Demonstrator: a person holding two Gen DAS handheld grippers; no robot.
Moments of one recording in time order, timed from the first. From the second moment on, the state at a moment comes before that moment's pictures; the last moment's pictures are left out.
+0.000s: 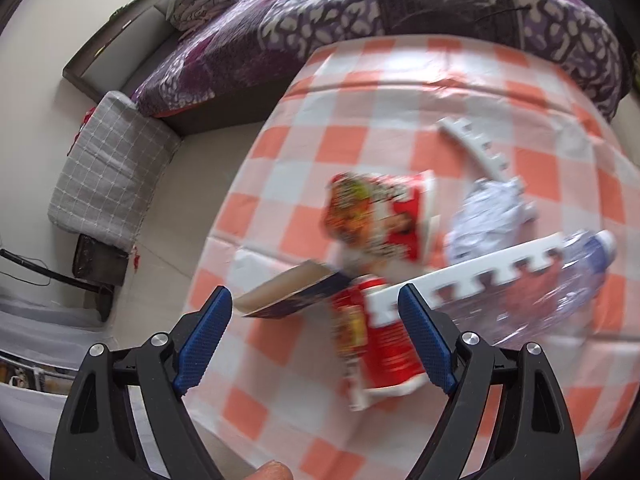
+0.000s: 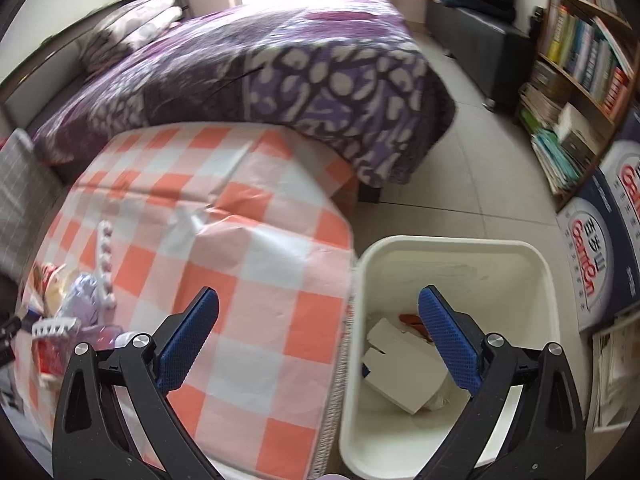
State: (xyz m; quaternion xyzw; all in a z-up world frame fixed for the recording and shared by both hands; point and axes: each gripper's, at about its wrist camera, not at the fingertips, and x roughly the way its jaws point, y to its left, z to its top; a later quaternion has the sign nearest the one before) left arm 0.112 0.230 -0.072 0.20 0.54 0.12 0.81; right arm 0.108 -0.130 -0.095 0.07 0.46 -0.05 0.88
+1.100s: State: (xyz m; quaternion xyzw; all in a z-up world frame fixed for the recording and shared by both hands) left arm 0.128 0.348 -0.070 -0.04 0.53 0.07 0.84; right arm 0.071 0.064 -0.096 -0.03 0.45 0.28 0.85
